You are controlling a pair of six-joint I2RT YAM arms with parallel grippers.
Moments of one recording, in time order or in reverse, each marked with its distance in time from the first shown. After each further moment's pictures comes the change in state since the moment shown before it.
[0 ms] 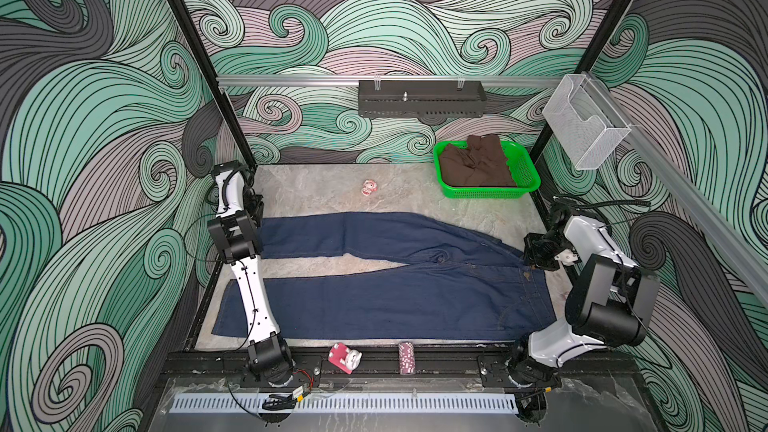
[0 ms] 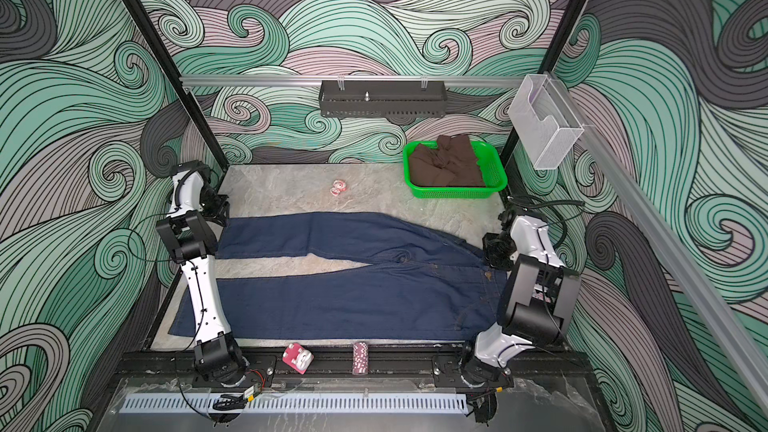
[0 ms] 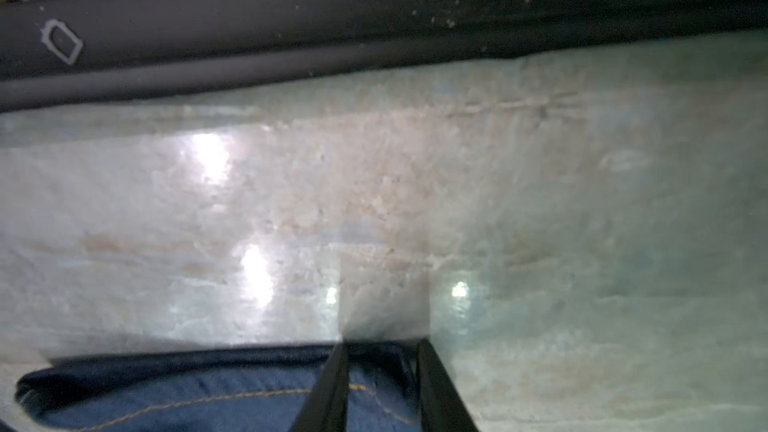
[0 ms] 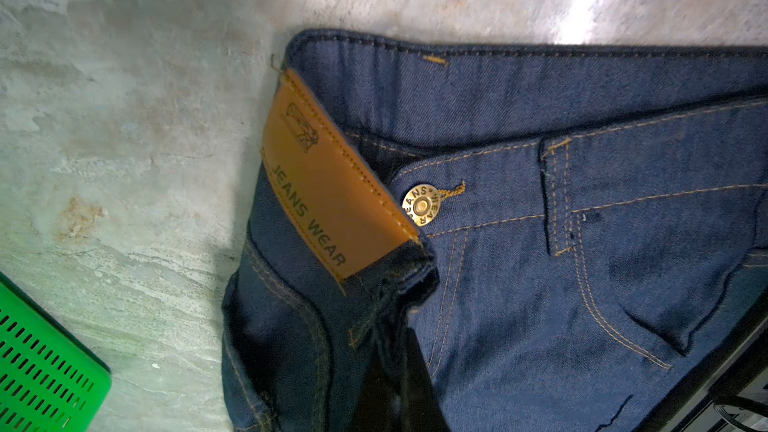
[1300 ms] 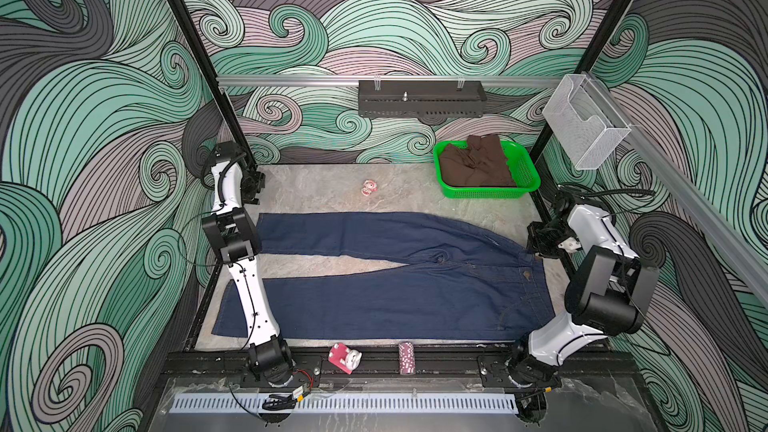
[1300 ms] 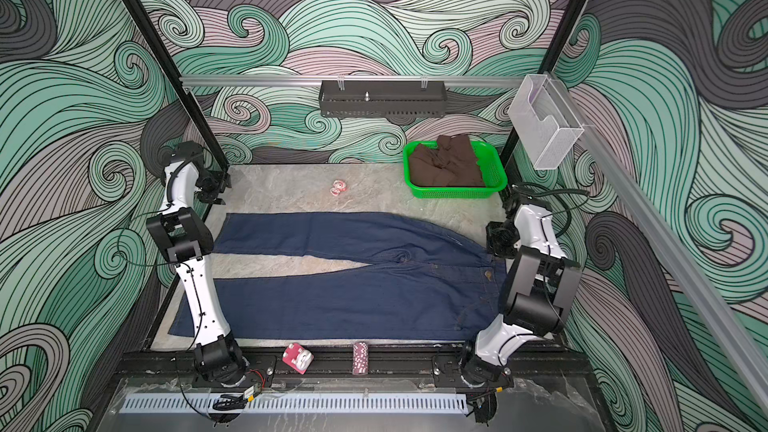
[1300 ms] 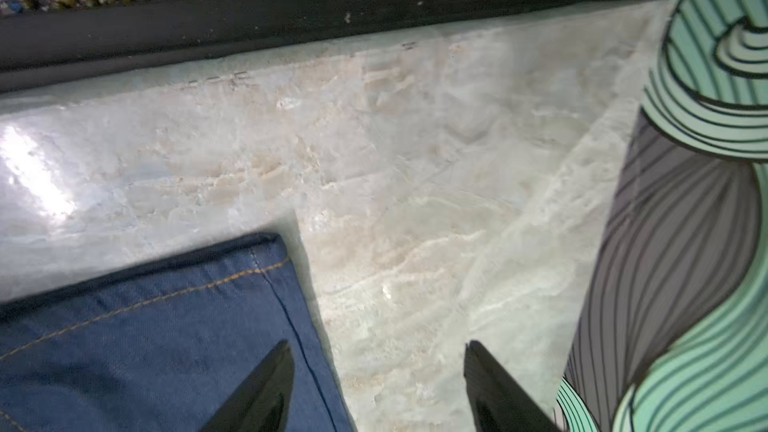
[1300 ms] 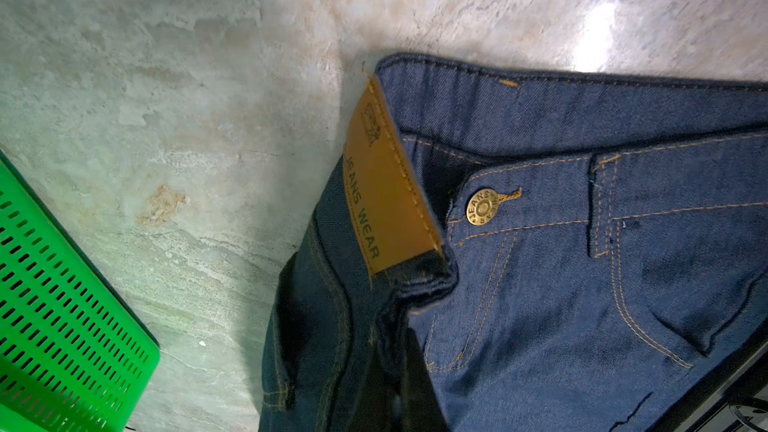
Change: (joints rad) left arm -0.018 -0.165 -0.118 0.287 0.103 0.002; right arm -0.004 0.077 0.152 -0.045 -0.005 -0.036
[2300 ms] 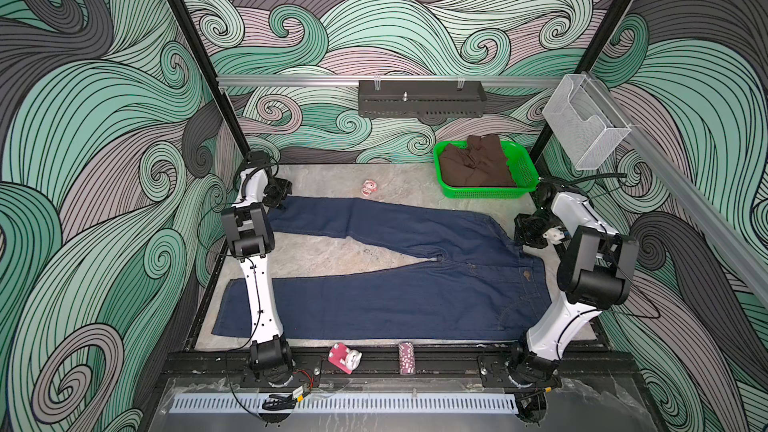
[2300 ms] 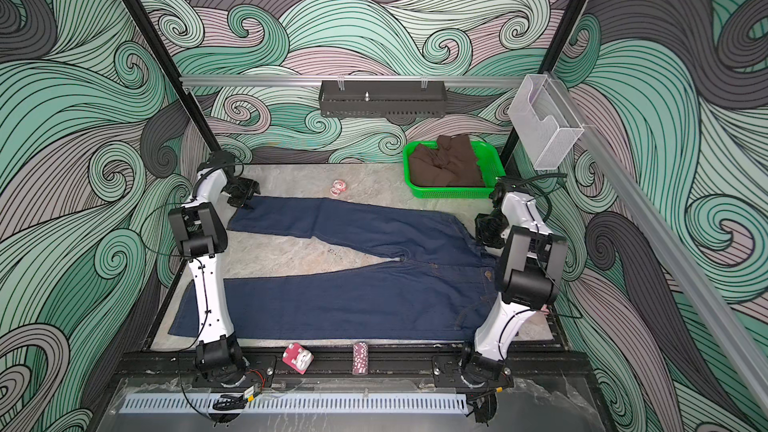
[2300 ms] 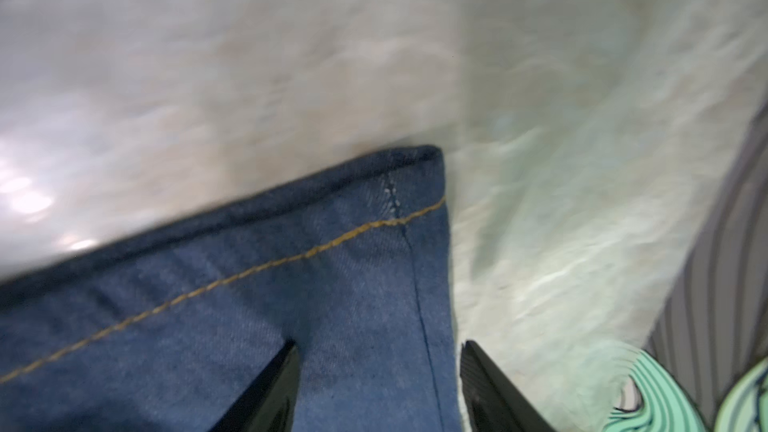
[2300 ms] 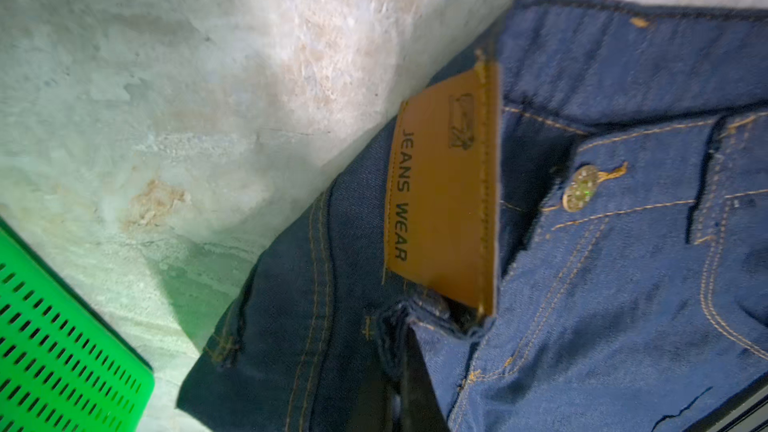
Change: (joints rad) left arm -0.118 -0.013 -0.230 0.179 0.070 0.037; right arm 0.071 0.156 0.116 -0.006 -0.006 0.084
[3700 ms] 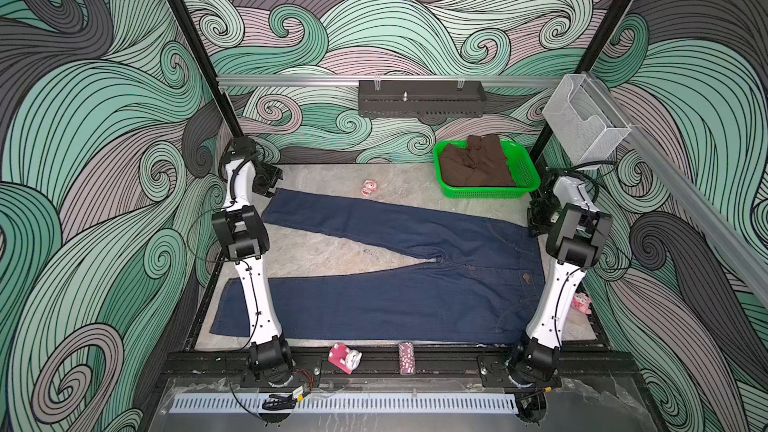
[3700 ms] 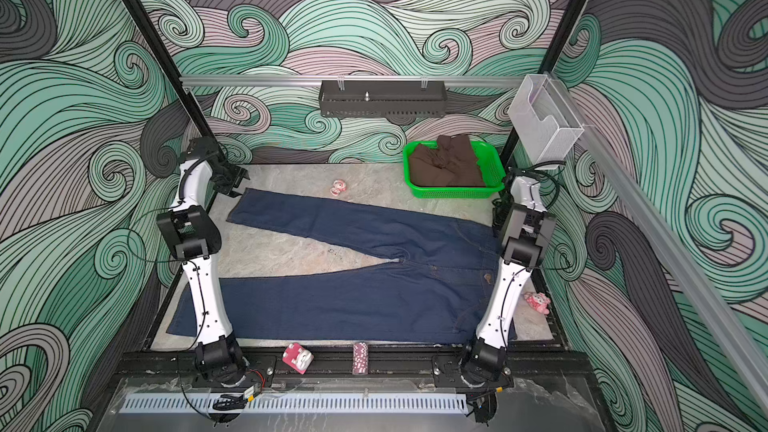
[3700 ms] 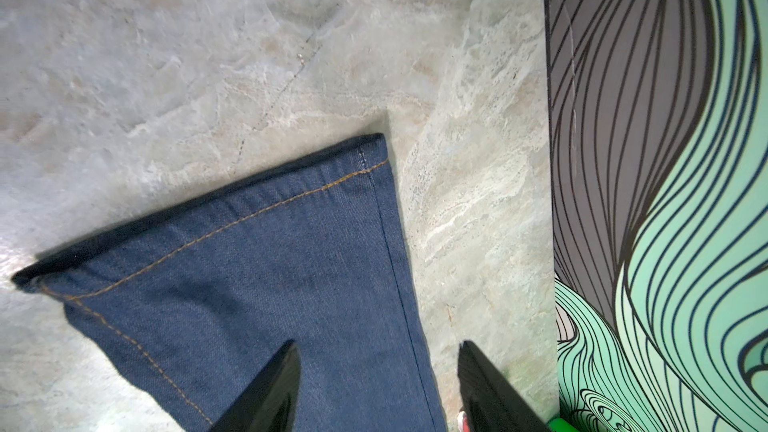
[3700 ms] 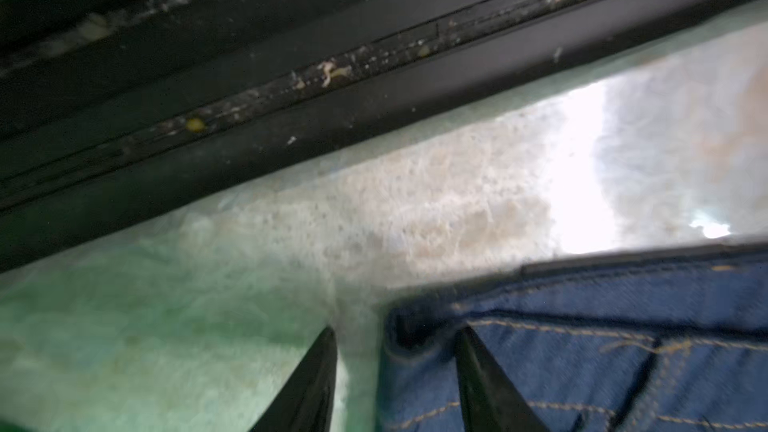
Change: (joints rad) left arm 0.029 -0.021 0.202 -0.062 0.062 0.141; right arm -0.092 0.613 0.710 -0.164 0.146 0.144
